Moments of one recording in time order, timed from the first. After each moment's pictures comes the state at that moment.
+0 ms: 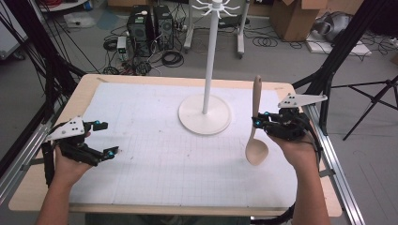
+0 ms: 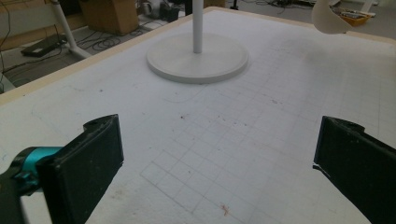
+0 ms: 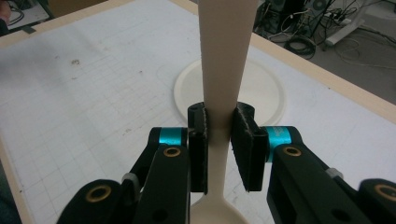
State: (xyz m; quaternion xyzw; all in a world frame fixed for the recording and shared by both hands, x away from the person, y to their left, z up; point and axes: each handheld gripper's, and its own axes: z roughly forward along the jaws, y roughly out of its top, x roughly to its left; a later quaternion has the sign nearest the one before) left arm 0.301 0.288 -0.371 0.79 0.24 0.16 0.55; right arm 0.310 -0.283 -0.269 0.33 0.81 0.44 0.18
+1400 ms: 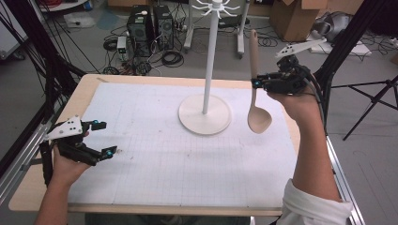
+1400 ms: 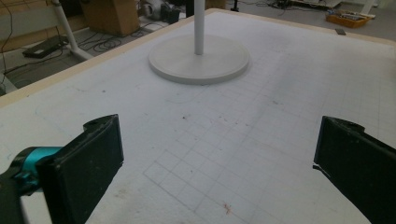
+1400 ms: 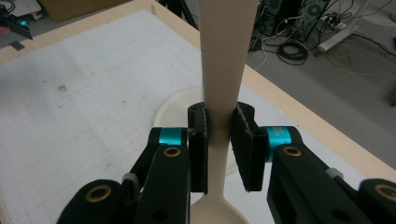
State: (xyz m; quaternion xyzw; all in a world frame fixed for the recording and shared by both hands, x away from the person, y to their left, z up) left arm 0.301 0.293 -0.369 0.78 0.24 0.17 0.55; right arm 0.377 -0.268 -0.186 0.32 0.83 0.41 0.18
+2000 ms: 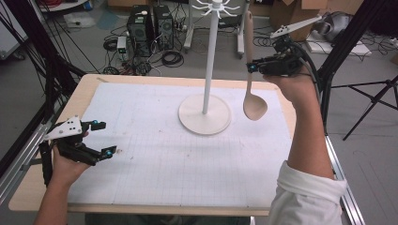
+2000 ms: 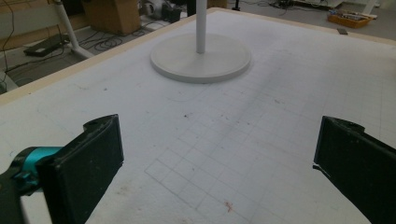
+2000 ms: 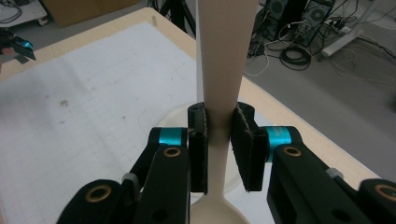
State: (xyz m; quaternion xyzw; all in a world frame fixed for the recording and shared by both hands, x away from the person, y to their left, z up) left arm 0.302 0.294 -0.371 0.78 0.24 0.17 0.55; right arm 0.407 -0.256 -0.160 0.32 0.83 0.42 0.17
